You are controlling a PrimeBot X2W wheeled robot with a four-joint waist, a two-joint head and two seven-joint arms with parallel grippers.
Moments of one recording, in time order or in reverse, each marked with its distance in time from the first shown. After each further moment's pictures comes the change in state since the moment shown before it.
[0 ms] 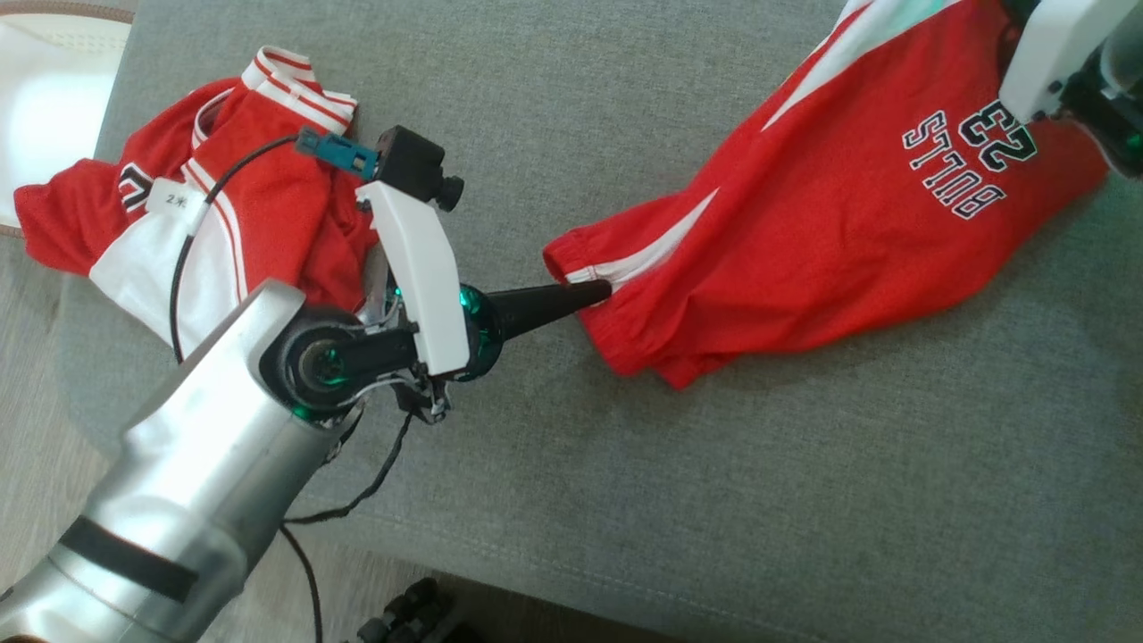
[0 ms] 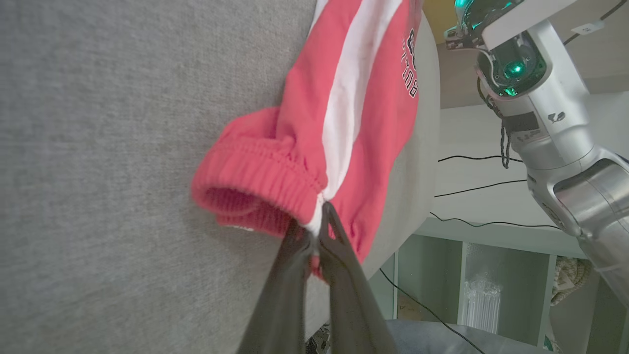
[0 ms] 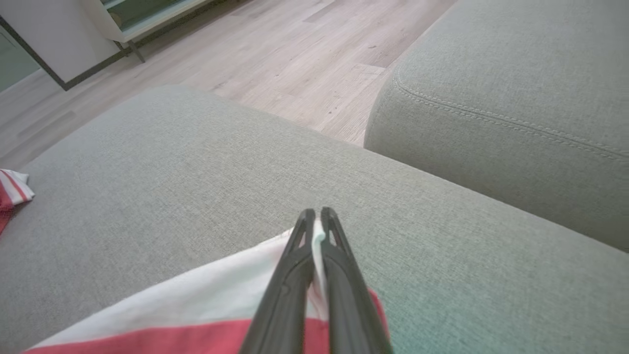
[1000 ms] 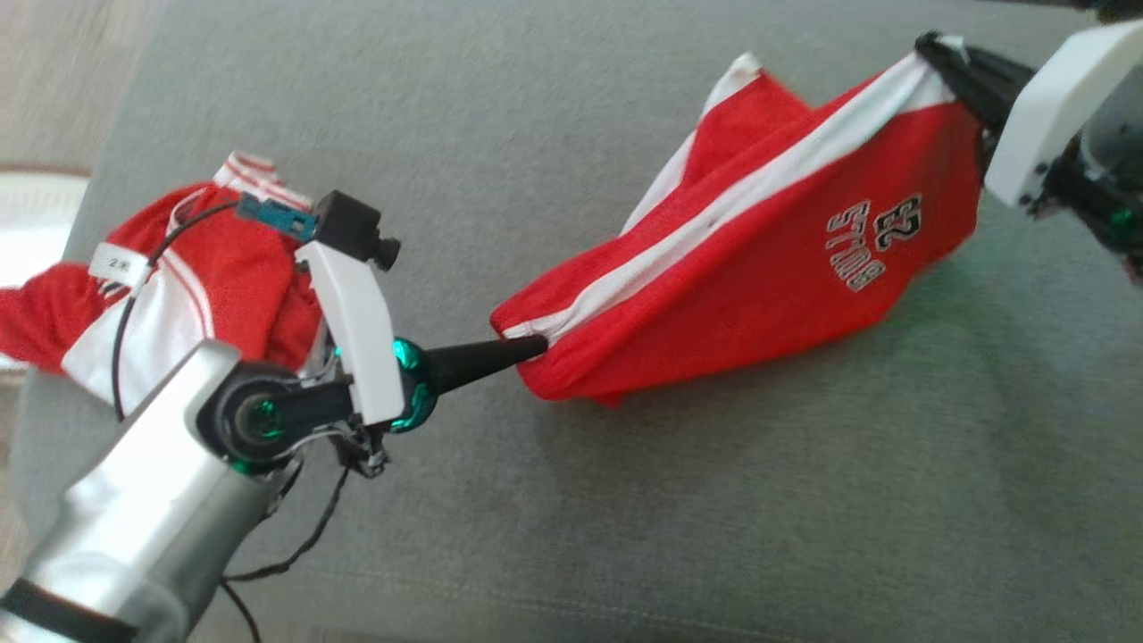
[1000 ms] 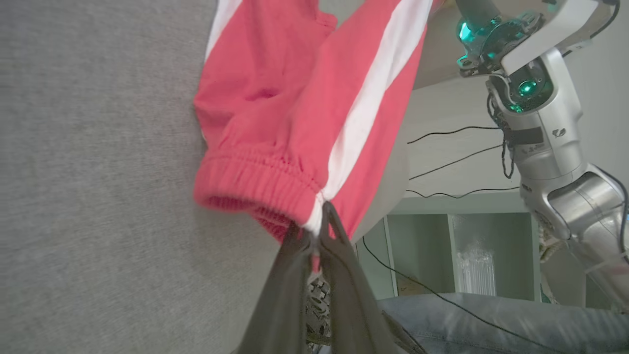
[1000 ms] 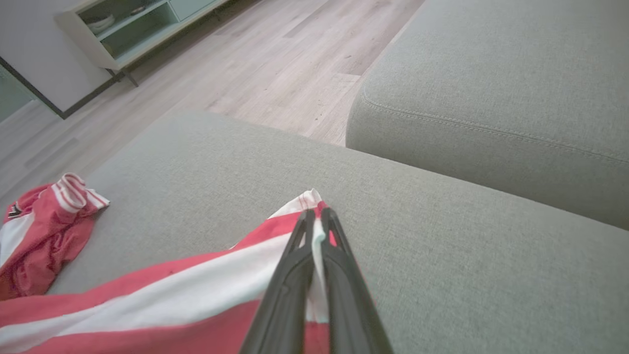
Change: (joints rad) left arm 0.124 0.115 0.037 -0.060 -0.042 0.001 0.034; right arm 0.223 -0.051 -0.211 -0.187 0.034 0.000 0.196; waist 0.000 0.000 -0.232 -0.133
